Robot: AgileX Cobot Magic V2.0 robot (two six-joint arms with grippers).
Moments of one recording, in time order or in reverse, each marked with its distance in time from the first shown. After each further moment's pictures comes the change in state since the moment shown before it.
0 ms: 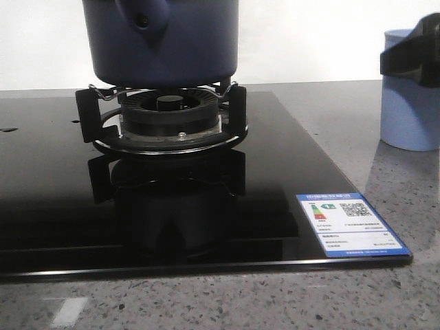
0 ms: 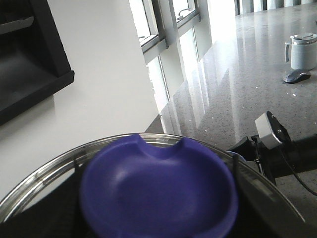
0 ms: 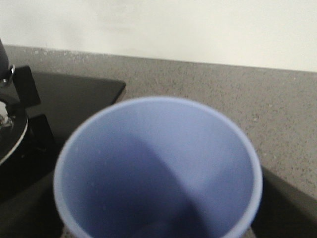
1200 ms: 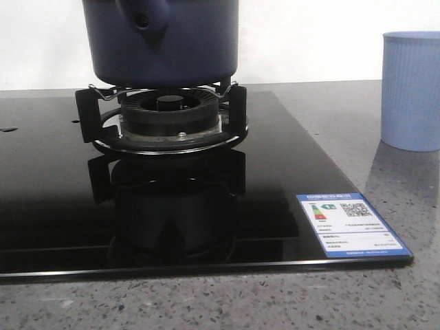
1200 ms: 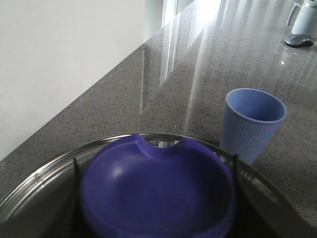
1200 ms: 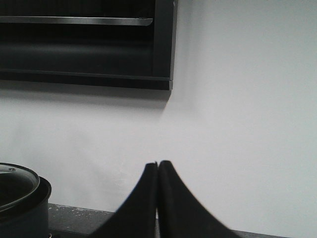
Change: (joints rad) left arm -0.079 0.465 -0.002 -0.088 -0.030 0.142; right arm 0.000 -0.614 -0.084 0.002 0.222 0.002
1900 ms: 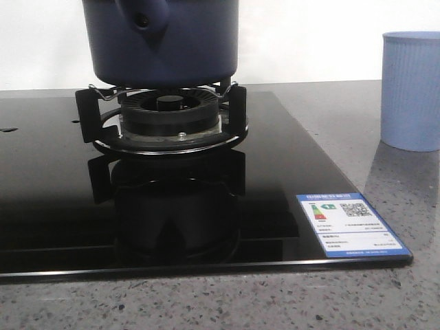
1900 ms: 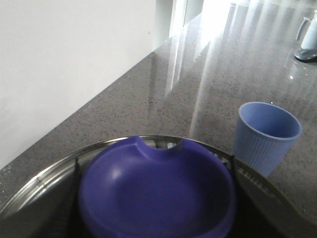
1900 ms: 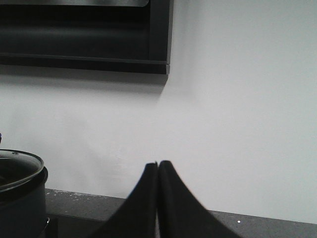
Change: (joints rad) left arm -0.009 0.024 0.000 -0.066 -0.054 0.009; right arm 0.000 0.000 0.000 0.000 0.054 0.000
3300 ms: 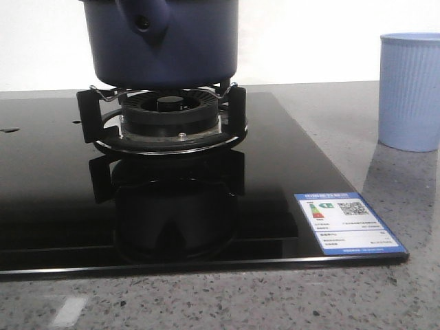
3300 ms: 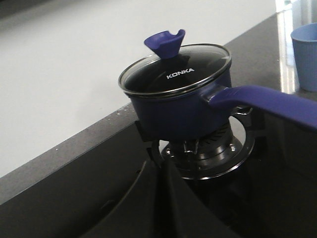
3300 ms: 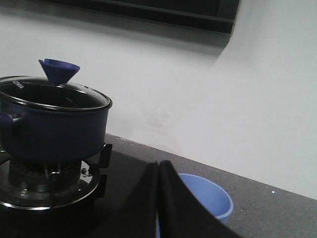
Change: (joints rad) left arm 0.072 -1.308 0.814 0.768 -0.352 -0.621; right arm 0.189 -0.261 0.231 -0.151 0.112 0.004
